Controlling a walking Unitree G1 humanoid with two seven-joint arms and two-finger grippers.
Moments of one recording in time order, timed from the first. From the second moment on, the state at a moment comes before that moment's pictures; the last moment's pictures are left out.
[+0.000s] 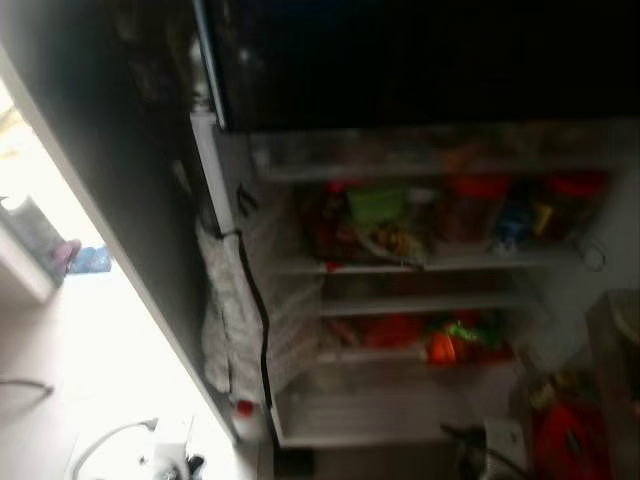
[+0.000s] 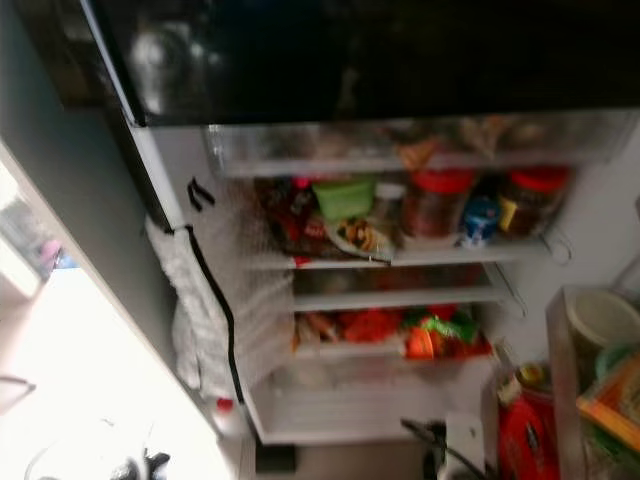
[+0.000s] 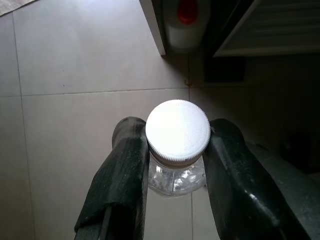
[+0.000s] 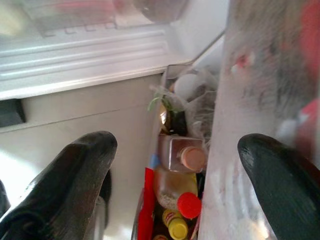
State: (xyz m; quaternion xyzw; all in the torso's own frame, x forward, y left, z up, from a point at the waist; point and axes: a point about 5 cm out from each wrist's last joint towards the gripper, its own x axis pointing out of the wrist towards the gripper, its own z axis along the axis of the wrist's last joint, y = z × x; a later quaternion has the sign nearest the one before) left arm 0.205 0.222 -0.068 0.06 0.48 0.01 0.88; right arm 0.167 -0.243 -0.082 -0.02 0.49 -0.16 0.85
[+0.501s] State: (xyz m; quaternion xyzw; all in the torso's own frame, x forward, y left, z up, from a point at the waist) left arm 0.199 0.236 -0.068 0.07 0.49 0.03 0.87; right arm 0.156 -0.250 -0.085 -0.02 0.51 -0.17 0.84
